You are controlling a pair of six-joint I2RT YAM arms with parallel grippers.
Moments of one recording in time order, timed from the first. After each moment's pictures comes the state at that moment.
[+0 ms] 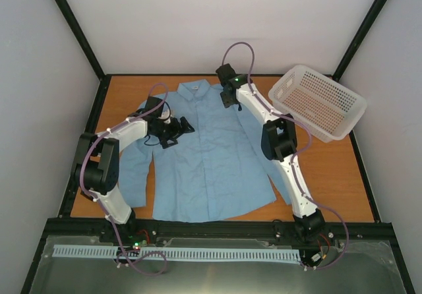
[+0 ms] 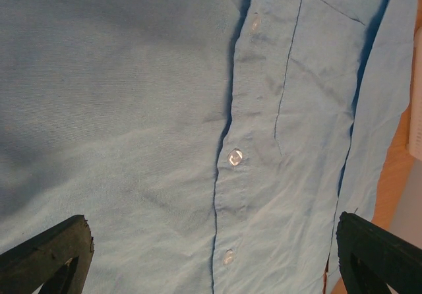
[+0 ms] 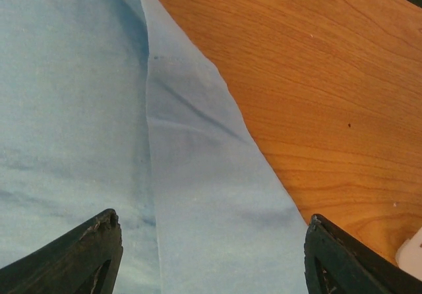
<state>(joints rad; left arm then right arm) -0.23 1.72 1.08 -0.45 0.54 -0.68 0.48 2.55 2.43 -0.99 0.38 0.09</state>
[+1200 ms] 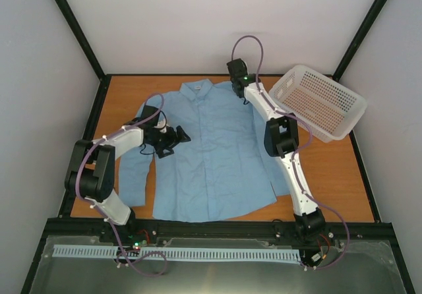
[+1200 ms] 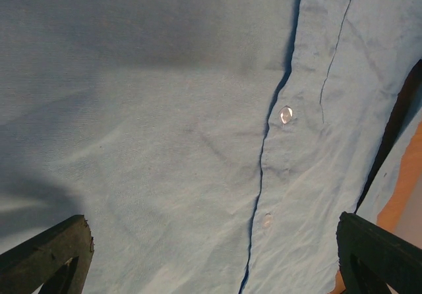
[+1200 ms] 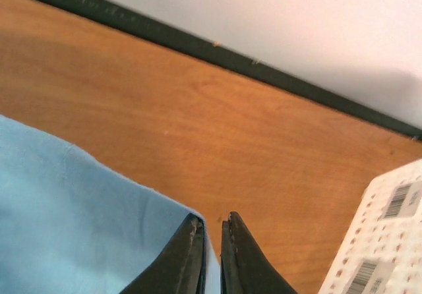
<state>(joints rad) -0.21 1.64 0.94 -0.44 0.54 -0.67 0.40 2.66 2.53 -0.79 0.58 -0.05</state>
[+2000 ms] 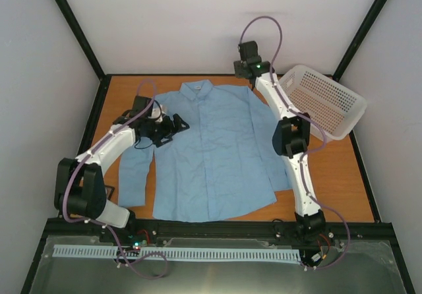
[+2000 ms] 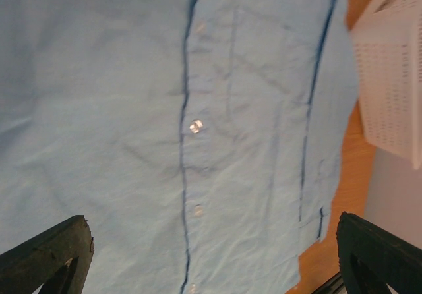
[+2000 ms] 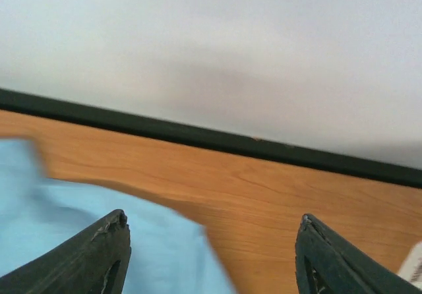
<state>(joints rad) -0.21 1.48 1.00 -0.51 0.54 -0.66 0.34 2.55 2.52 -0.66 0.33 -0.03</state>
